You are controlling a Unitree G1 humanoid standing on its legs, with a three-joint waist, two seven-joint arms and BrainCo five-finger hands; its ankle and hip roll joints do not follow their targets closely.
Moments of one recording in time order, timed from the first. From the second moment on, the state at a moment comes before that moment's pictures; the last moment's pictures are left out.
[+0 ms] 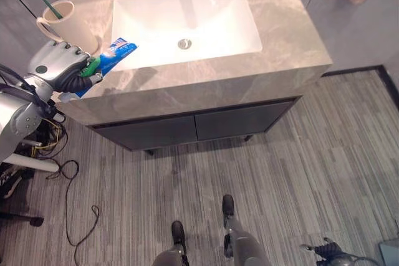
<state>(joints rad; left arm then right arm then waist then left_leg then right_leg) -0.64 1.35 -0.40 0.24 0.51 -0.26 0.24 -0.08 -0.46 0.00 1.40 0.06 -0.08 -0.13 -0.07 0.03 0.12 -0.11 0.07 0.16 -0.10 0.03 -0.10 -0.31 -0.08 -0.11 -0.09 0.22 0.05</state>
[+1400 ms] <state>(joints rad) -0.66 1.29 -0.17 0.01 0.71 -0.17 0.53 -0.77 -0.70 0.52 0.11 0.91 -0.17 0.11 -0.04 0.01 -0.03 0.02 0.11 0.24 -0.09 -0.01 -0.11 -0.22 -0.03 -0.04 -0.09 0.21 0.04</state>
